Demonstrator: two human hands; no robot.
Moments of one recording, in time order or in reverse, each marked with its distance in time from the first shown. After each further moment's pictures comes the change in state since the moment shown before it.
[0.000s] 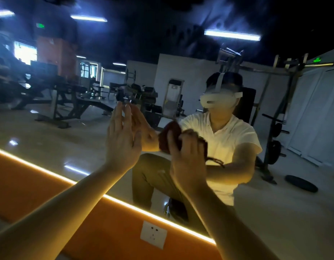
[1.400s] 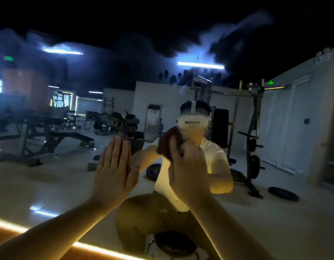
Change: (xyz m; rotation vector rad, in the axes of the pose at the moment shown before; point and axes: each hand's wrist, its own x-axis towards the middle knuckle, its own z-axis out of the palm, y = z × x) left_hand 0.020 -0.054 0.011 0.186 -0.135 0.308; right_hand 0.067 0.000 -0.018 -0.052 -0.001 0.130
